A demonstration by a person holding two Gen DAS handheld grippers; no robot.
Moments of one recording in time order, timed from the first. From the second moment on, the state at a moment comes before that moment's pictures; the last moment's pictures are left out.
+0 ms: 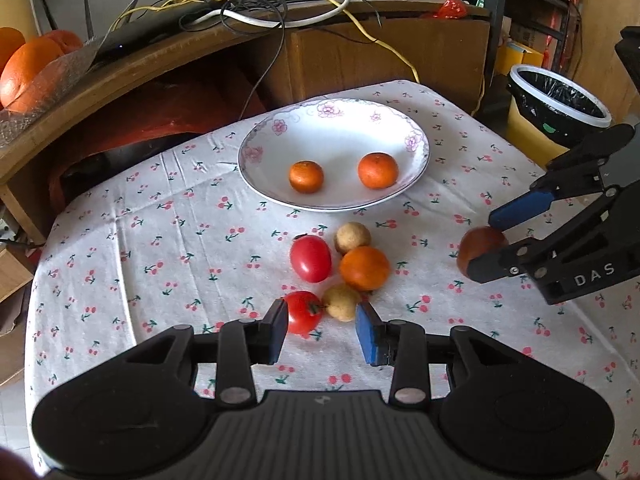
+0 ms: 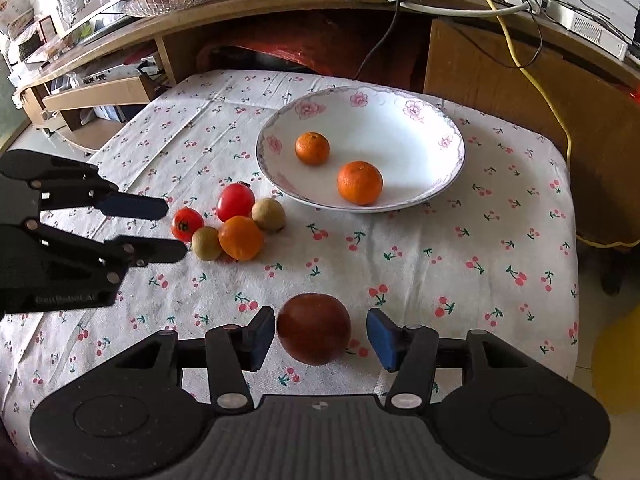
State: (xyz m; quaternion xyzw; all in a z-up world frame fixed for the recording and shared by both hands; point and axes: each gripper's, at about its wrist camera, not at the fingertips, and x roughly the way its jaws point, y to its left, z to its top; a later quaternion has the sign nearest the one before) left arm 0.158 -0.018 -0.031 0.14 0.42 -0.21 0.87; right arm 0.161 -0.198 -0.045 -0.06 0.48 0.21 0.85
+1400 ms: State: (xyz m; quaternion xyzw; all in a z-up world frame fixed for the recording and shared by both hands) left arm 0.160 -0.042 -0.027 0.16 0.45 -0.32 0.82; right arm 0.173 -0.193 -0.053 -0.05 0.51 0.20 0.84
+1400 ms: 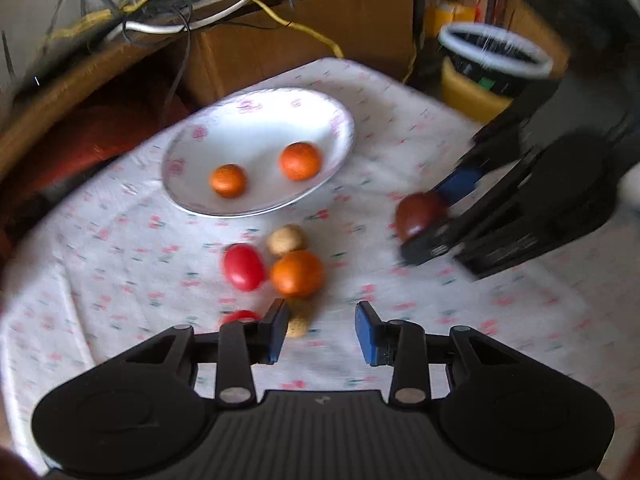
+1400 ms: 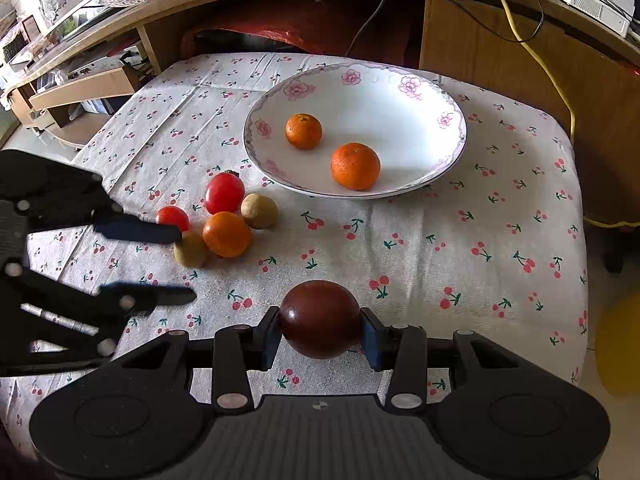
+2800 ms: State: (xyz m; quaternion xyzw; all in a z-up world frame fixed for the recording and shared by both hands) left arm 0.164 -0.048 -0.049 0.17 0.46 -0.26 0.83; right arm 0.176 -0.188 -0.059 -0.07 0.51 0.20 0.83
